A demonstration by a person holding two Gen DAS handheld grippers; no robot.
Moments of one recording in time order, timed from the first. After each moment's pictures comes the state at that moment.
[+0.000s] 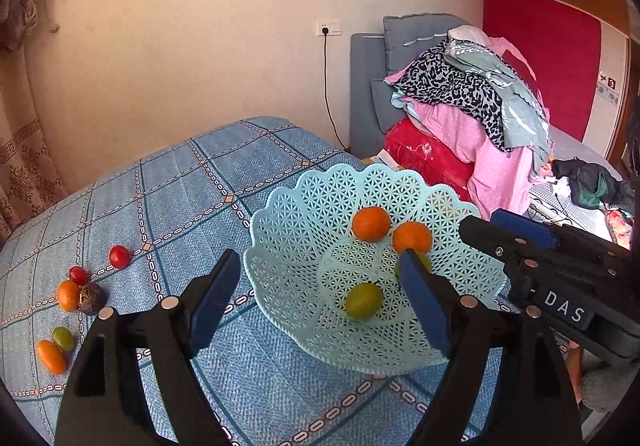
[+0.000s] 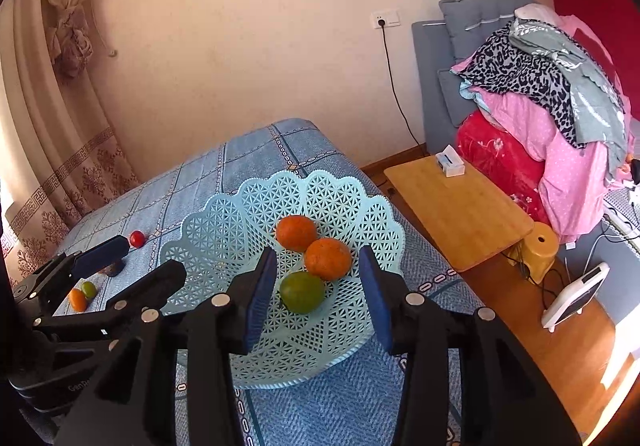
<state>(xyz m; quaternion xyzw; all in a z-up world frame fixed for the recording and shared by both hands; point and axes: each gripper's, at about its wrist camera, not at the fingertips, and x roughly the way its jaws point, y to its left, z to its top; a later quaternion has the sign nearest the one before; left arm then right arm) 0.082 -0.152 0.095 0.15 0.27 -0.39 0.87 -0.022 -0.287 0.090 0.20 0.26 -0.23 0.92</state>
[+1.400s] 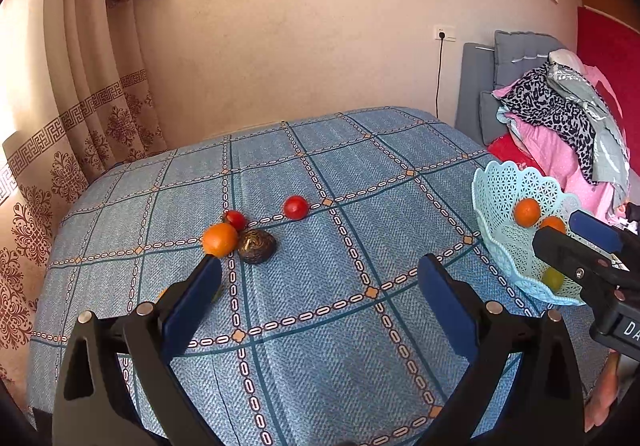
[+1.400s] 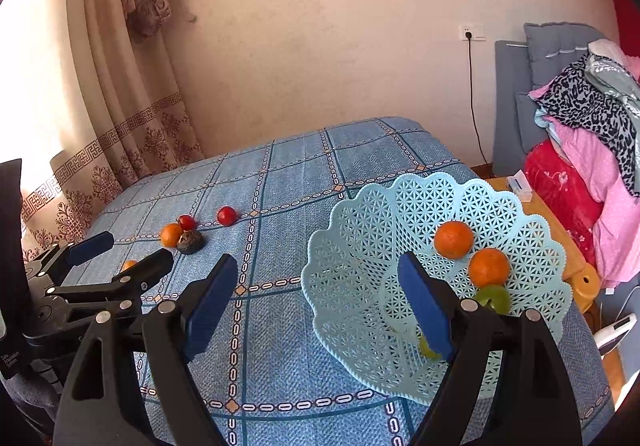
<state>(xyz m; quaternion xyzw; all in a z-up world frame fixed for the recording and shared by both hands) 0.147 -0.010 0.094 0.11 0.30 -0.22 0.92 0.042 -0.183 0.106 0.15 0.27 -0.11 0.95</state>
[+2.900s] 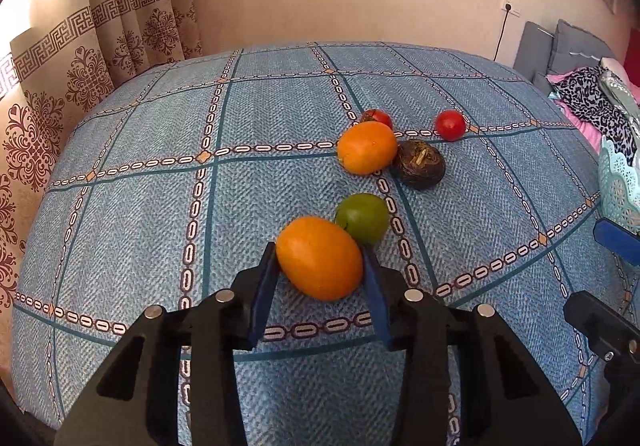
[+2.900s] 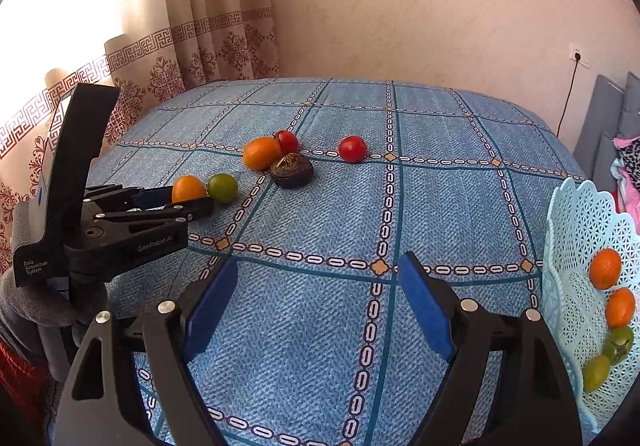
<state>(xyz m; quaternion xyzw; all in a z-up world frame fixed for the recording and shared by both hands) 0.242 0.091 0.015 0.08 0.40 -0.16 0.90 0.135 -0.067 0.060 0.04 0.36 0.02 0.93</state>
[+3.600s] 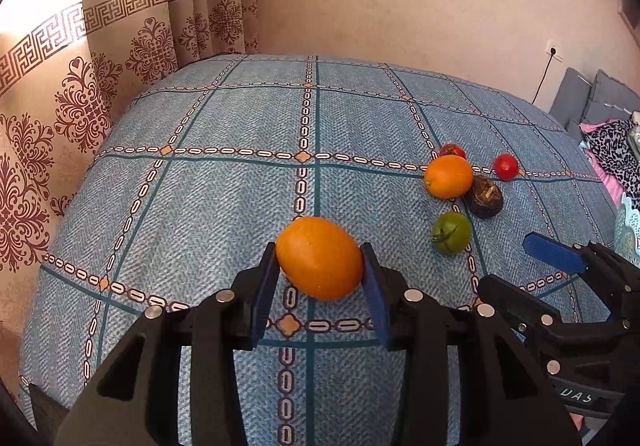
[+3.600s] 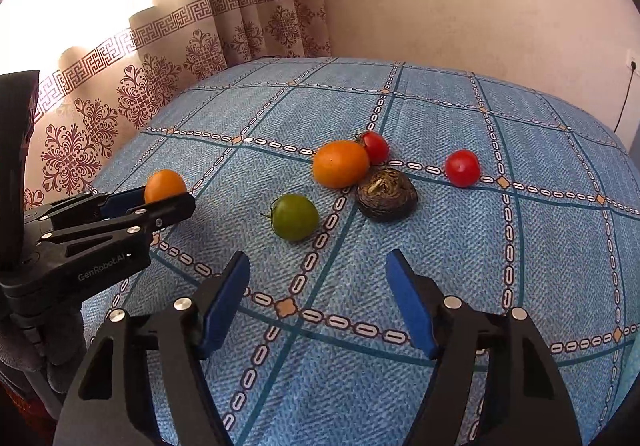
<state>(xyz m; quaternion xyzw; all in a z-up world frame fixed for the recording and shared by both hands) 0.245 0.149 0.031 0.01 0.40 -0.09 0.91 0.217 -0.014 0.039 0.03 0.39 0.10 0.91</state>
